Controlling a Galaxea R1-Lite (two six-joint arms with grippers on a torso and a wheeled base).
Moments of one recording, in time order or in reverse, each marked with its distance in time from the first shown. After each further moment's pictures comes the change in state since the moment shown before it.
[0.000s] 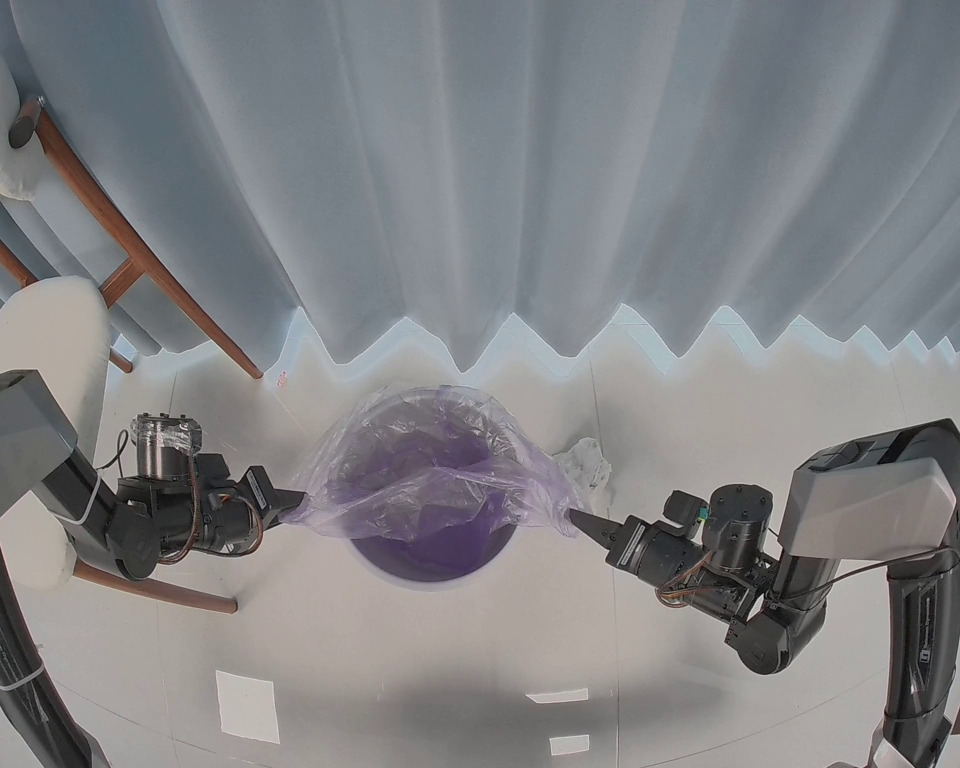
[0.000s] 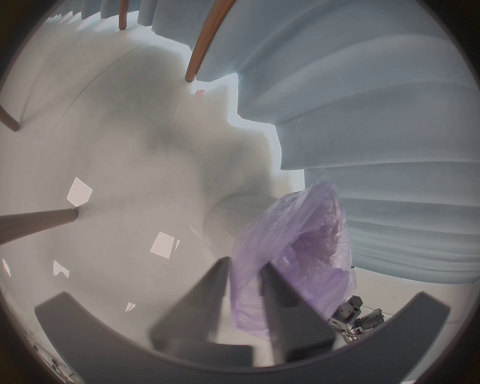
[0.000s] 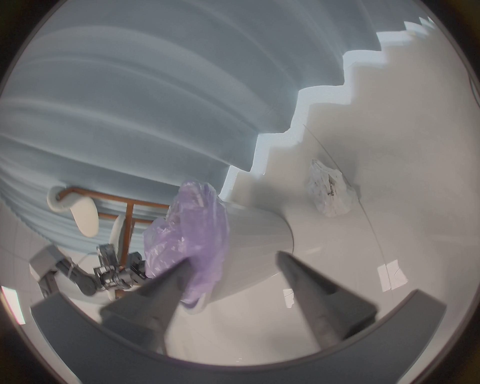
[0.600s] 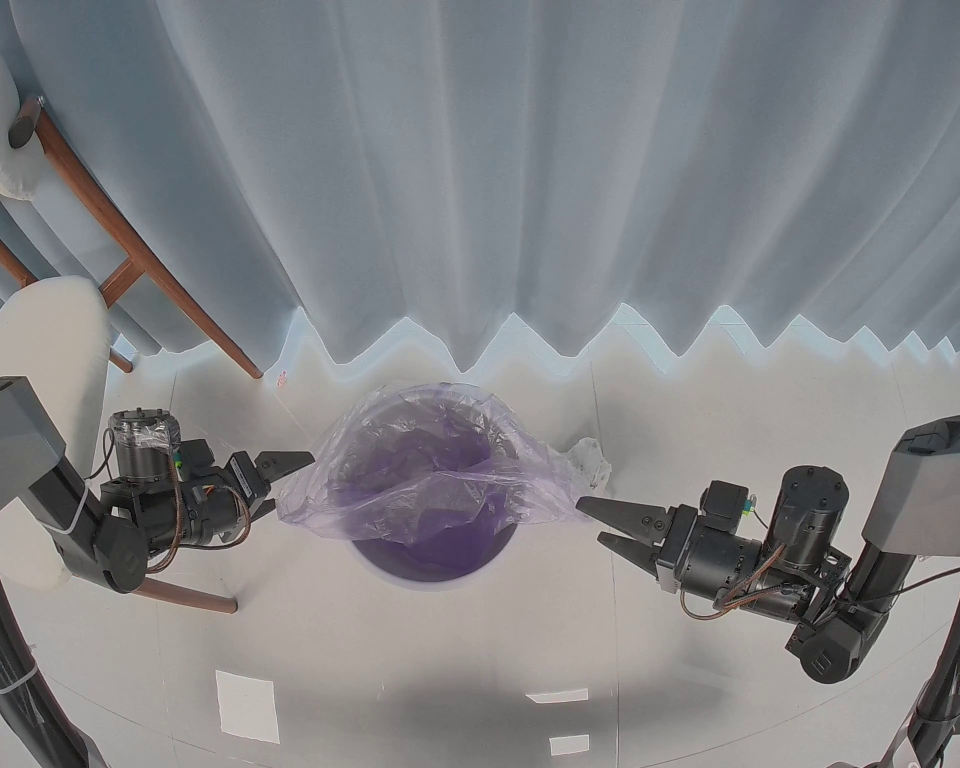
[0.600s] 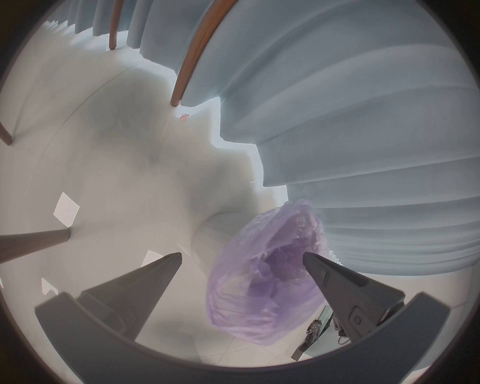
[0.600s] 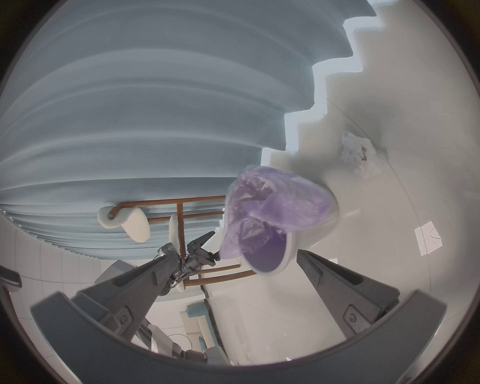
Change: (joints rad) left arm 0.020 -0.035 0.074 -0.187 -0.014 -0.009; right arm 0.017 -0.273 0.201 -0.002 0.216 0.230
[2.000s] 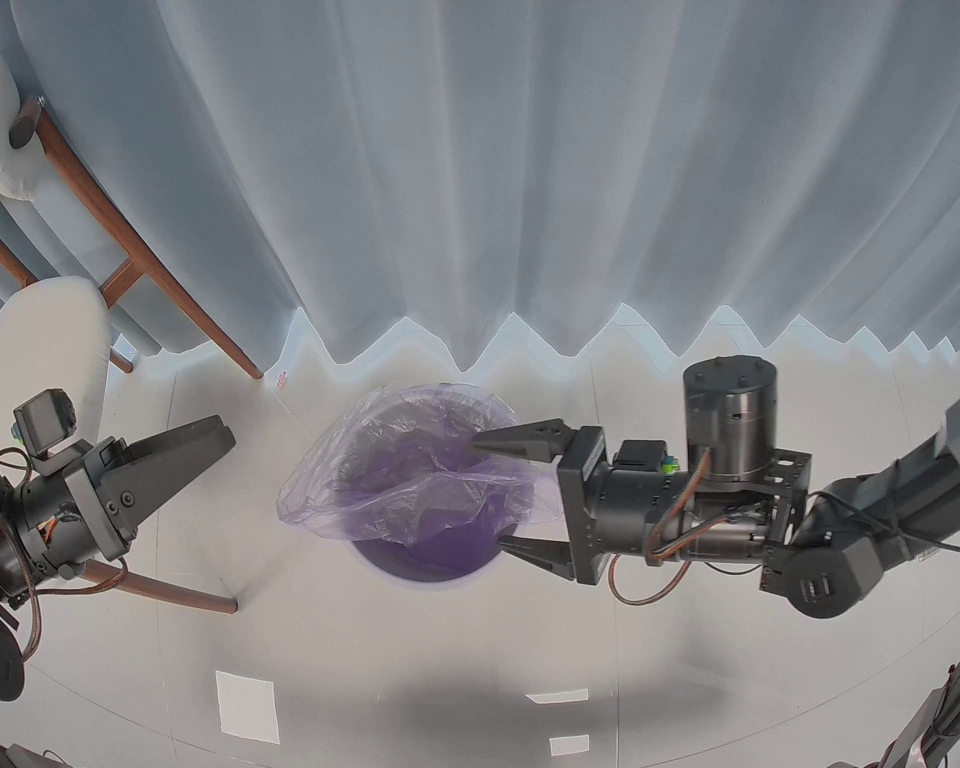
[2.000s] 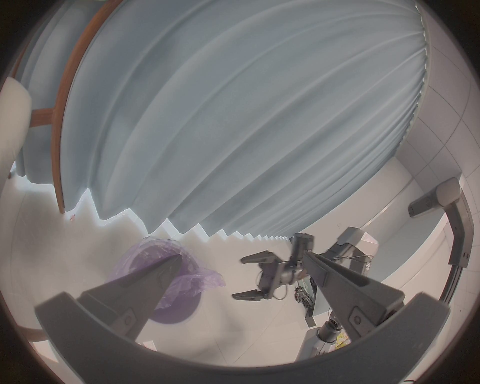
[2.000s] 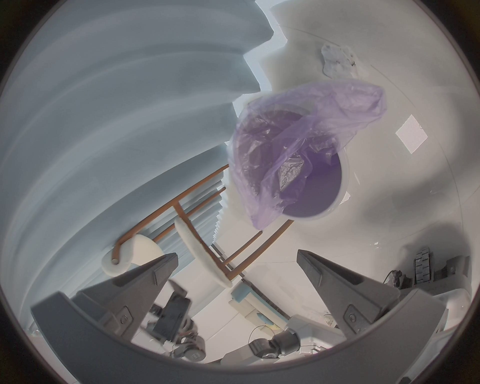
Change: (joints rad) left arm -0.083 -0.727 0.309 -0.167 -0.294 0.213; right arm 0.221 -0.201 -0.511 0.886 -0.073 0.464
